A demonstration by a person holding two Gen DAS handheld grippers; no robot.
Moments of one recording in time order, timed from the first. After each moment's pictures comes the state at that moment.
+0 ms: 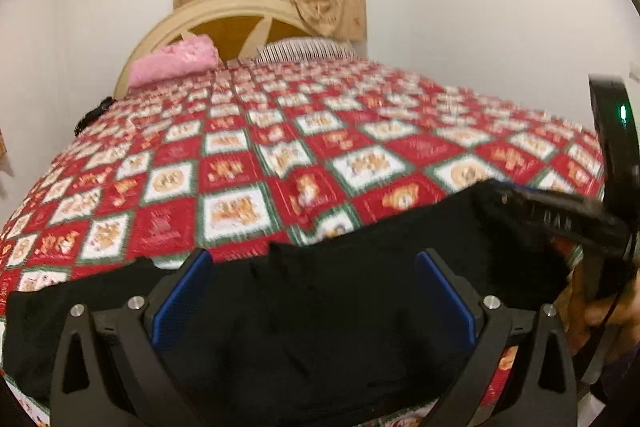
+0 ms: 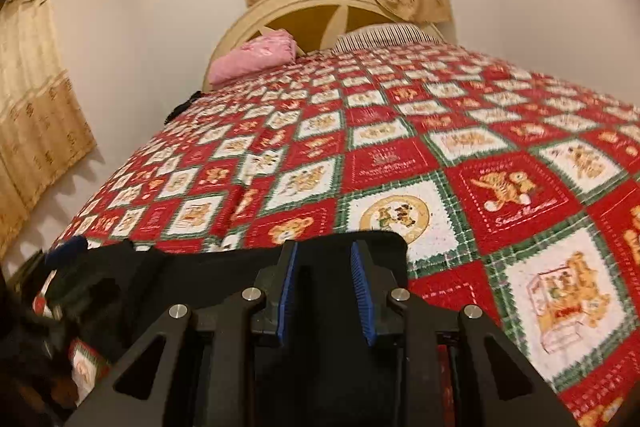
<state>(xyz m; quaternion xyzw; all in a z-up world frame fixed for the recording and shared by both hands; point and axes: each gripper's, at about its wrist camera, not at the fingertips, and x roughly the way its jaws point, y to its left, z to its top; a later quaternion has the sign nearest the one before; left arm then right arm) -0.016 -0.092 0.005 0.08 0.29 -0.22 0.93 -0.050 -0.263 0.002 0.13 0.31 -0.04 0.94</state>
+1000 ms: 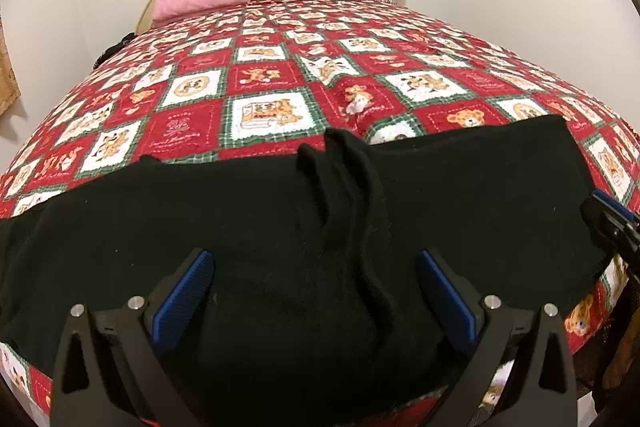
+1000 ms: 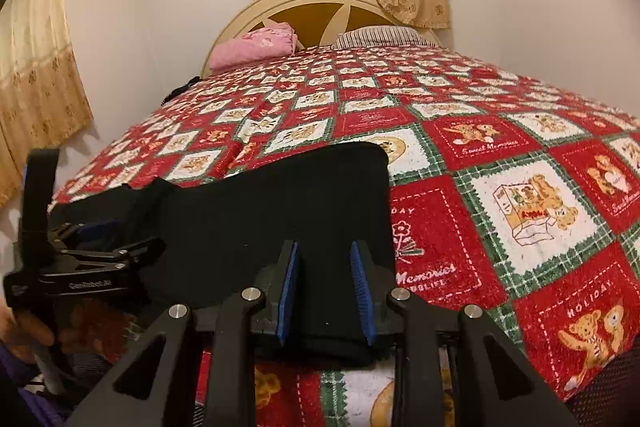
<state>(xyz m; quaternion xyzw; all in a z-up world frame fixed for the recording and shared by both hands) -0.004 -0.068 -0.046 0.07 0.39 -0.16 0.90 -0.119 -0.238 -0.021 0.07 0.29 -0.05 0.95</state>
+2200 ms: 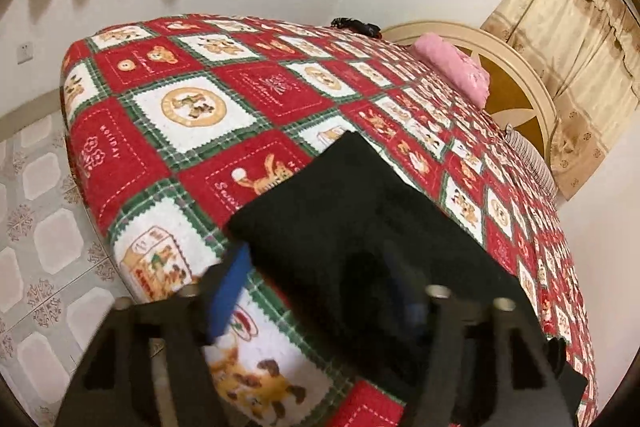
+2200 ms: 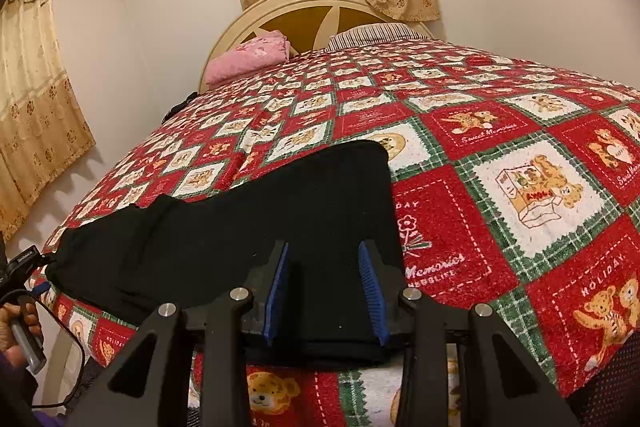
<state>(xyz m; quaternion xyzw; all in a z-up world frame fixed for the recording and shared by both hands) -0.022 0.230 -0.062 -0.30 0.32 0.13 0.89 -0.121 -0.244 -0.020 0.13 0.29 -0.04 0.95</state>
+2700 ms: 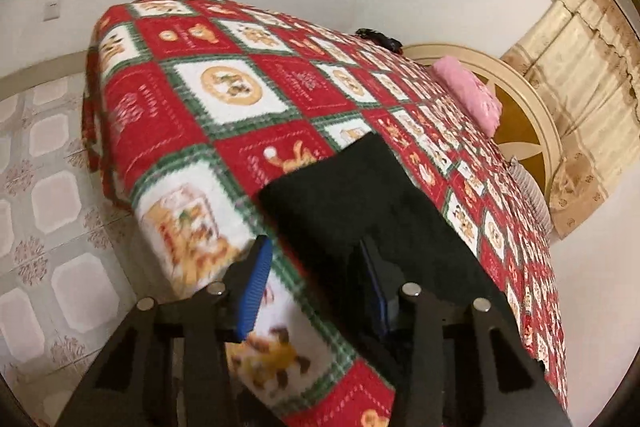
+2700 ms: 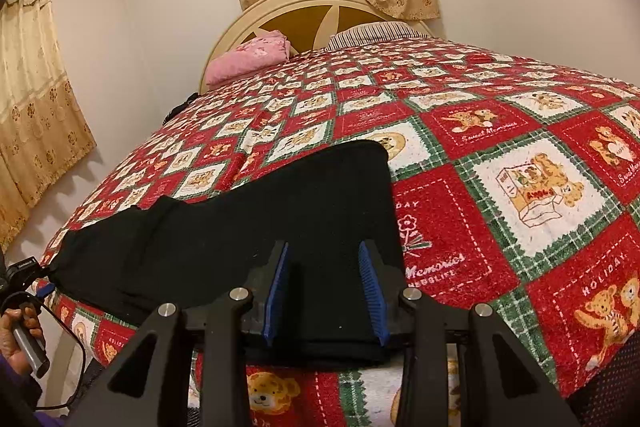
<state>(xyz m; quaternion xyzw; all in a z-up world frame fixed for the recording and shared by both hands) -0.052 0.230 -0.064 -0.36 0.30 0.16 0.87 -0.122 -0.243 -0.019 0.14 0.29 -0.04 0.95</state>
